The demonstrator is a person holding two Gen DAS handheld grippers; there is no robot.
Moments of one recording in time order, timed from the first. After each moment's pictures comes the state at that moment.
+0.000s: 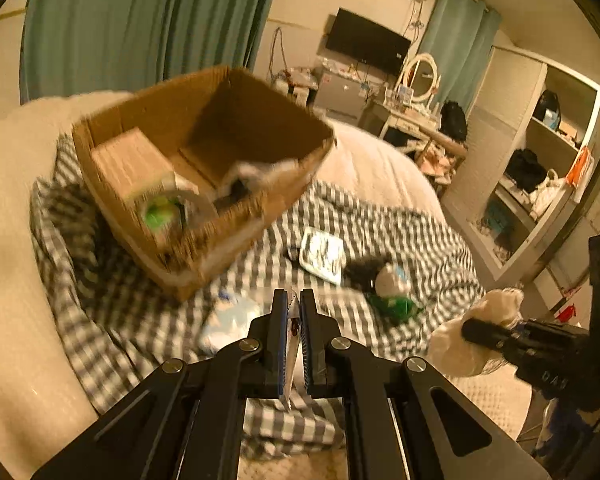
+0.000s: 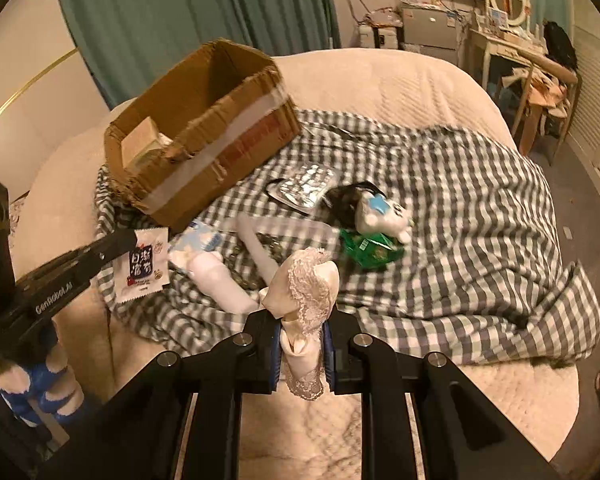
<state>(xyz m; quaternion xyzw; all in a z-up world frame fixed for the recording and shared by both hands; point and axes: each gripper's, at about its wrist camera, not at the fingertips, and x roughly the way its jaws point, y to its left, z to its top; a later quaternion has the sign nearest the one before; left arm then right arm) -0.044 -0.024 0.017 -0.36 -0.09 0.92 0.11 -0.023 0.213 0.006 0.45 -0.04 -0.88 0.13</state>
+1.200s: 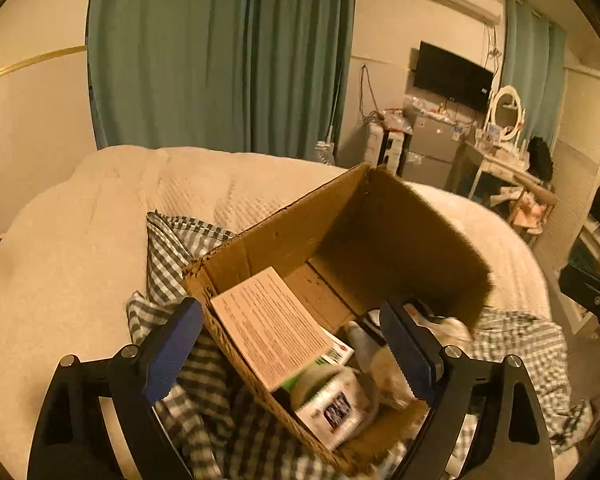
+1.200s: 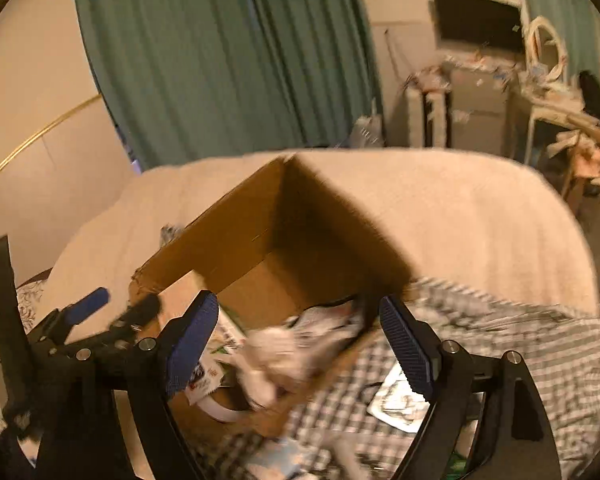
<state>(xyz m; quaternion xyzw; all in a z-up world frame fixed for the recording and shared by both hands) -0.153 -0.119 0.072 -0.32 -0.06 0.95 -0.06 -0.198 0.097 0.098 0.34 -0.05 -0.92 0.17</state>
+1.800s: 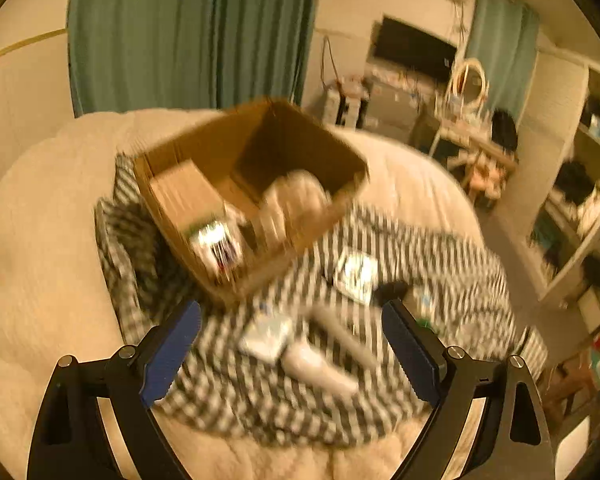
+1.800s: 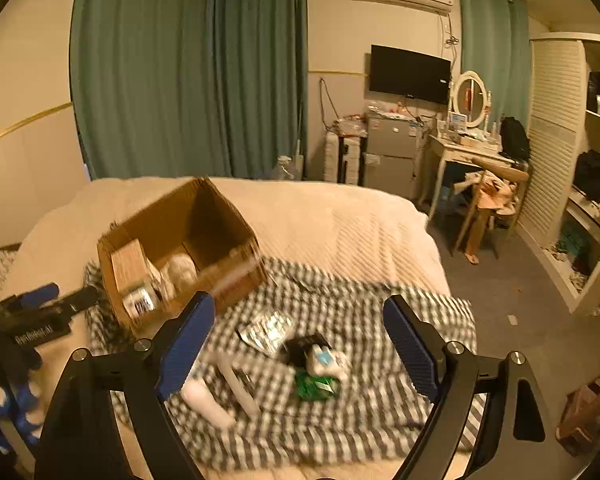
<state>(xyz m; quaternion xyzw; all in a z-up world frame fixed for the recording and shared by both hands) -0.024 0.000 0.048 -0.38 -0.06 0.92 0.00 -0.014 0.217 0.154 0.29 0.01 -0.96 0.05</state>
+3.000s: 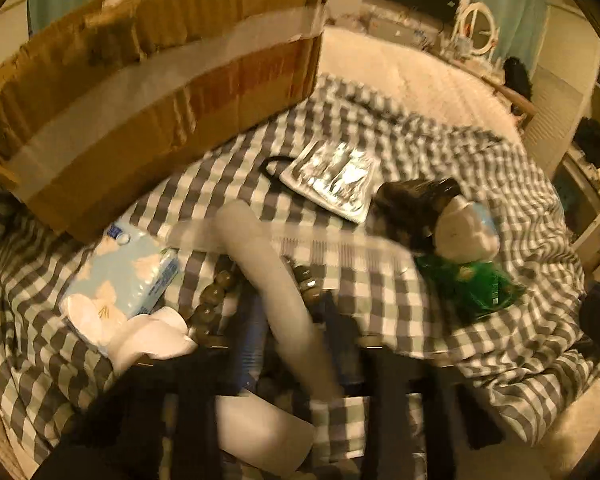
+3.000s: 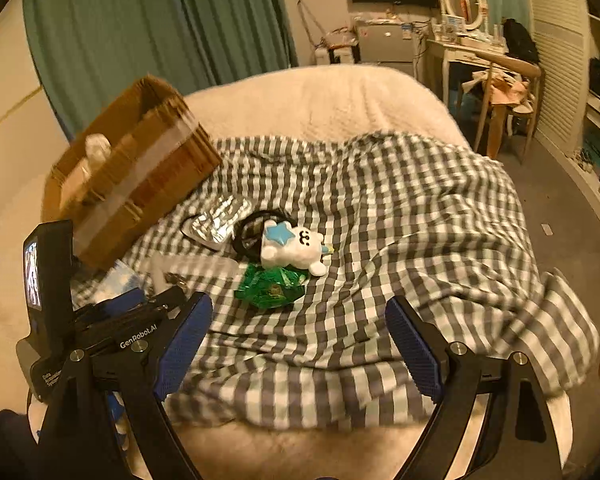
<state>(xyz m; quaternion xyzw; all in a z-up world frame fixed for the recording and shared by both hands) -0.106 0.087 -0.120 -0.44 -0.05 0.90 0.01 -0.060 0.295 -0.036 0.40 -0.06 -0.91 0.07</state>
